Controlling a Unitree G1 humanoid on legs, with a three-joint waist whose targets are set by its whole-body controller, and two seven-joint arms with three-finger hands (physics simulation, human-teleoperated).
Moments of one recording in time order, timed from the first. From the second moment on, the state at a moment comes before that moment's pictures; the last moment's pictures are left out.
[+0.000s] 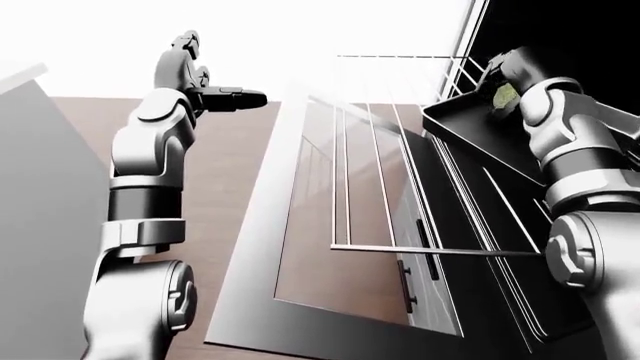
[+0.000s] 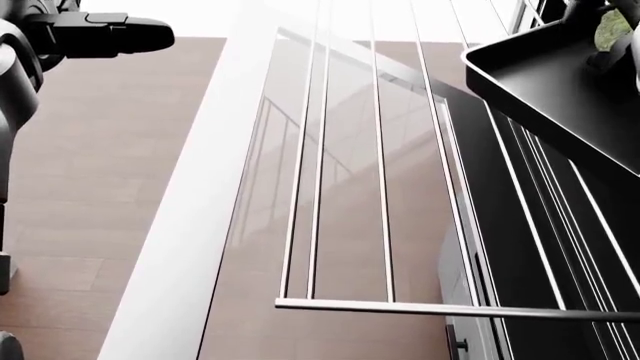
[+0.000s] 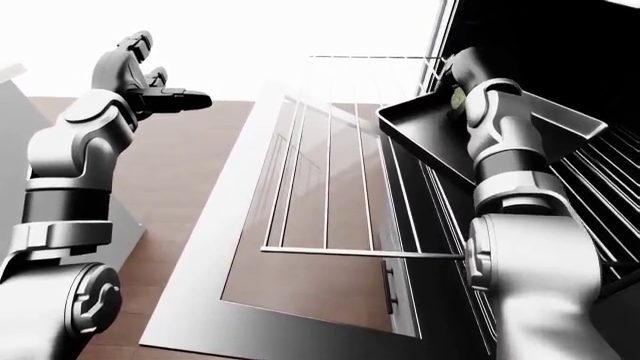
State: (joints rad) left arm -1.09 0.39 0.17 0.54 -0.16 0.55 -0.03; right arm -1.32 -0.62 -0.02 1.29 -1.11 -0.03 -0.02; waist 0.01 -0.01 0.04
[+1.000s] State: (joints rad) left arm -1.21 0.43 0.16 0.68 -0.12 0.53 -0.04; right arm -1.54 -0.46 -0.19 1.19 -0.63 0.24 0.22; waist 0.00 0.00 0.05
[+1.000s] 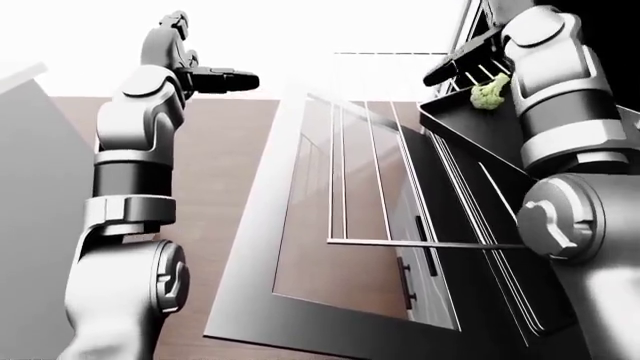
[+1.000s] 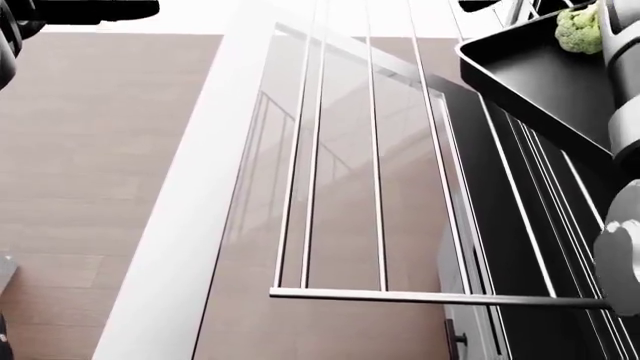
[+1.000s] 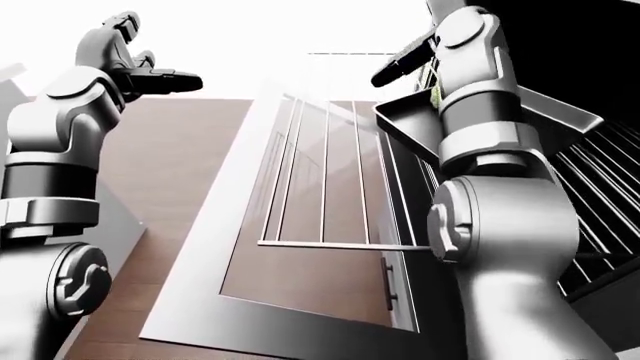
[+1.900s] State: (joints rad) left arm -1.32 0.44 0.16 0.74 -0.04 0.39 -0.03; right arm -1.39 -0.35 -0.12 0.75 -0.11 0.26 -0.01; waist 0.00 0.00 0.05
